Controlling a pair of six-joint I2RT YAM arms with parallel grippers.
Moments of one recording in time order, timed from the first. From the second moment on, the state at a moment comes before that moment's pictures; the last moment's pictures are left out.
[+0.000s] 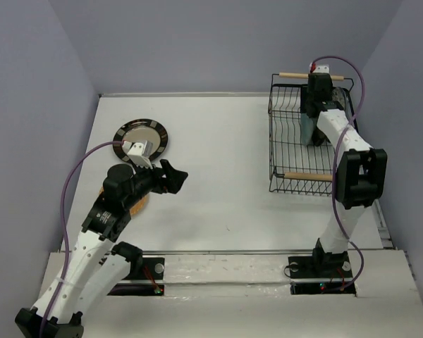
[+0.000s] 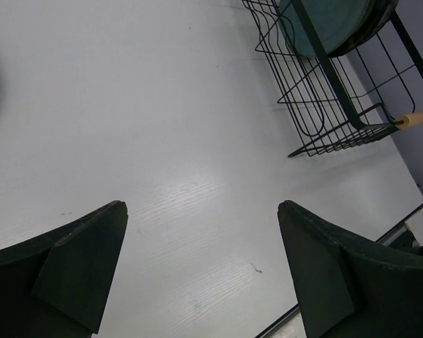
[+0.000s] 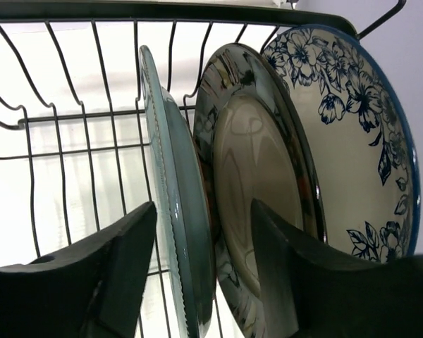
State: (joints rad) left arm -0.41 0.62 0.66 -0.31 0.20 -0.42; right arm 0.06 1.91 1.65 -0.30 0.44 -0.06
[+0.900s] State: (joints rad) left arm -0.20 0.74 0.67 -0.29 0.05 -0.51; right arm 0.14 1.20 1.05 0.03 -0.23 0.51
